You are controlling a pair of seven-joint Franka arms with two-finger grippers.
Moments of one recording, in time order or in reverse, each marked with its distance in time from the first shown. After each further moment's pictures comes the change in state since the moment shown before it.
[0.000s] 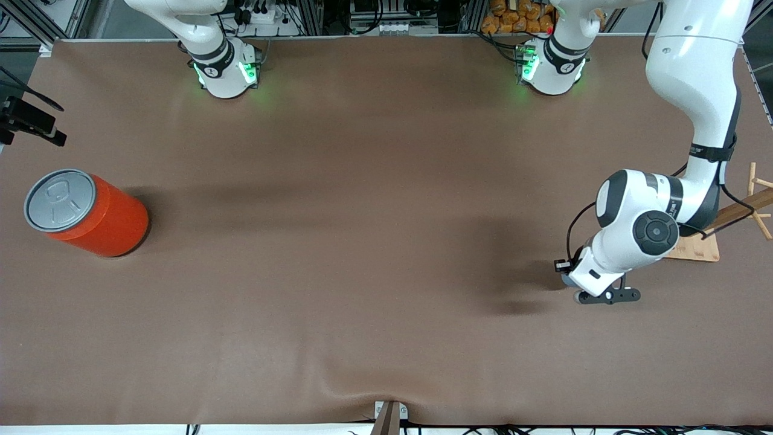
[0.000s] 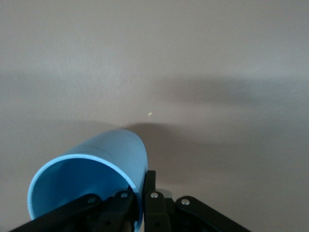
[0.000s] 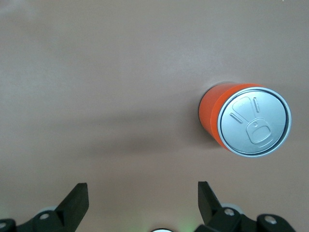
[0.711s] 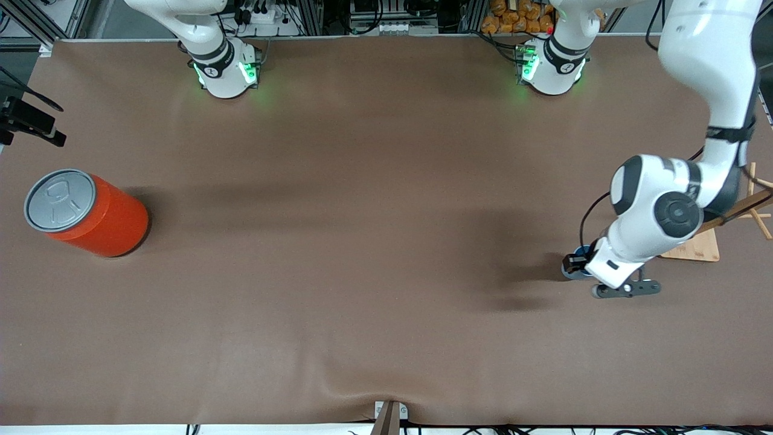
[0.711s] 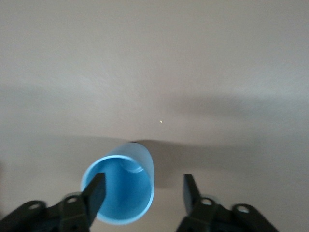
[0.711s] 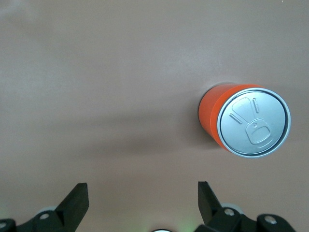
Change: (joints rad) left arm 0.013 -0.127 -0.013 0.039 0.001 -0.078 0.000; right arm 0.000 0.000 -0.001 0.000 -0.001 0.001 0.000
